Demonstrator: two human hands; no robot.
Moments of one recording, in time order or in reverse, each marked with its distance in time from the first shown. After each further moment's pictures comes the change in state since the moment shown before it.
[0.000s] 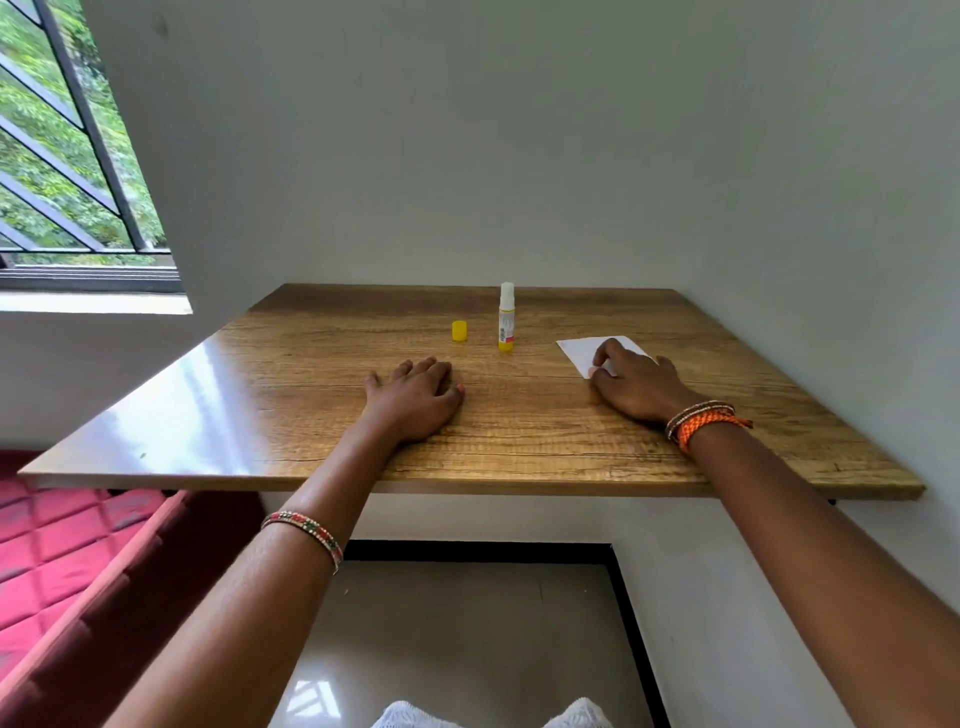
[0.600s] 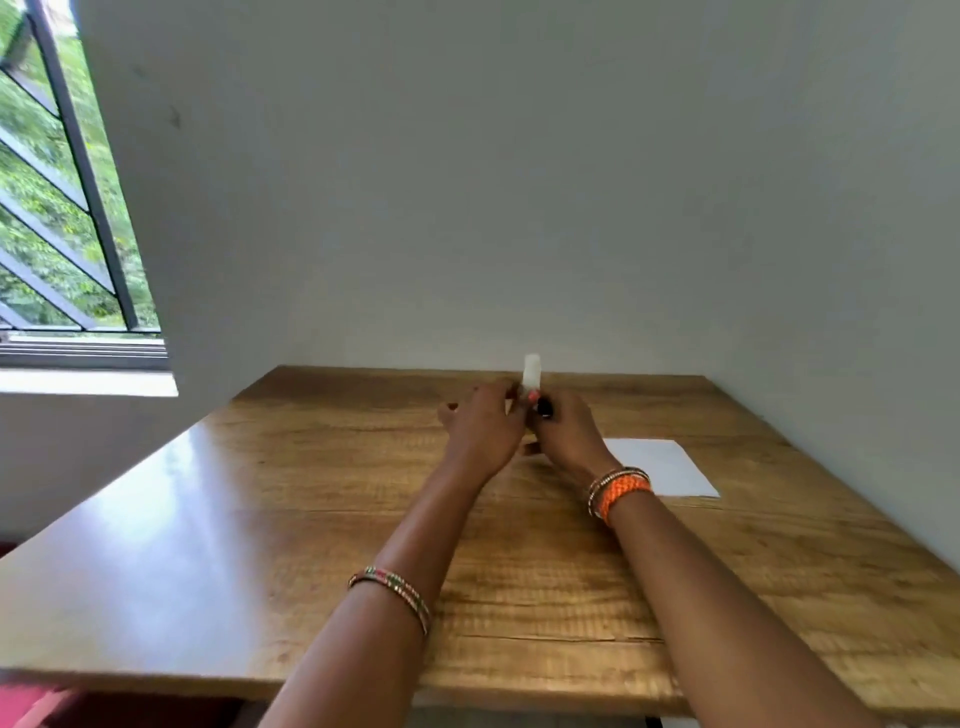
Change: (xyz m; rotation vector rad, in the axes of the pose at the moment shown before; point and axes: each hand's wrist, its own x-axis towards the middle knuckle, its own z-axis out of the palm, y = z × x) left_hand 0.107 0.063 -0.009 -0.509 0.399 0.064; right_hand 0.103 -0.082 0.028 0.815 0.249 -0.209
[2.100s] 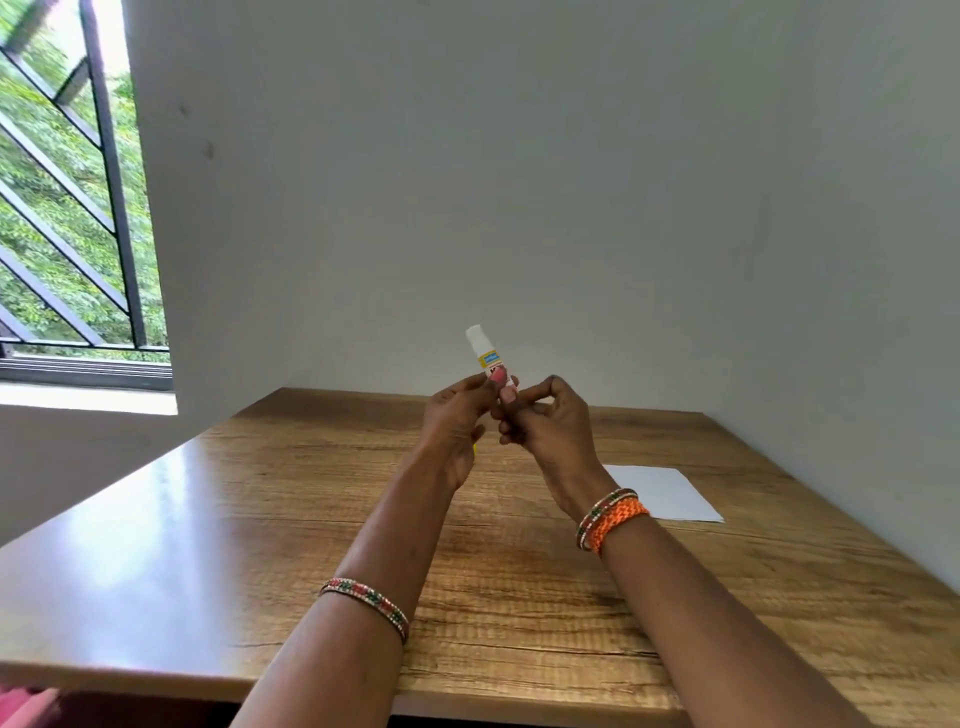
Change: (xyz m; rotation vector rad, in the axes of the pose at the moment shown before) left_hand -0.003 0.003 -0.035 -1.158 -0.016 -0.278; right_hand -0.027 -0.049 0.014 0.561 0.088 -0.032
